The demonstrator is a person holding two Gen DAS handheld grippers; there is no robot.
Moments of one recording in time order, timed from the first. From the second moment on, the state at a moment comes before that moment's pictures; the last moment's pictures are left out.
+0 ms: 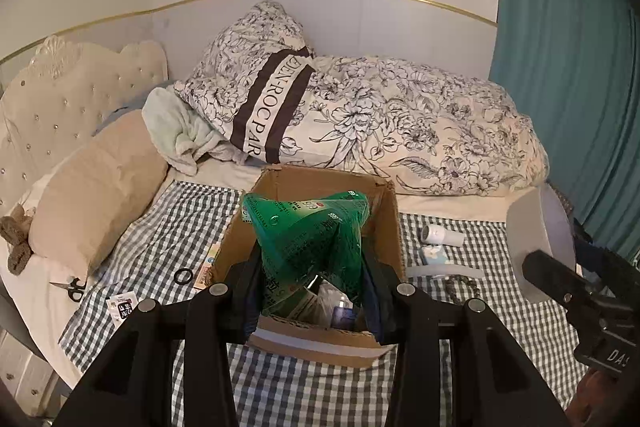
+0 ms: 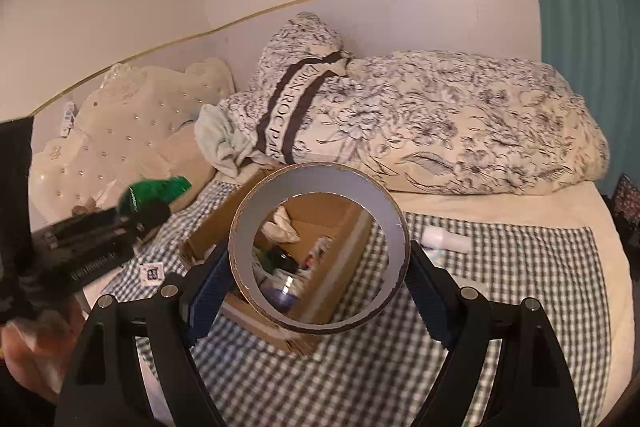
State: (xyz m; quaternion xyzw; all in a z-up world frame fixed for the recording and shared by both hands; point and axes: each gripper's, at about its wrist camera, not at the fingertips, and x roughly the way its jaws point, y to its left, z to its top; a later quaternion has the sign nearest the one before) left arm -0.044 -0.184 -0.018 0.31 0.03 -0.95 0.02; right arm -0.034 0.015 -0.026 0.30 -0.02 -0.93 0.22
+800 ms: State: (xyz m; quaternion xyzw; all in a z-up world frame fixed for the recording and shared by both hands) left arm -0.123 -0.217 -0.067 0.35 0.03 -0.94 0.02; right arm -0.132 -0.069 -0.070 0.36 -0.01 -0.89 0.27
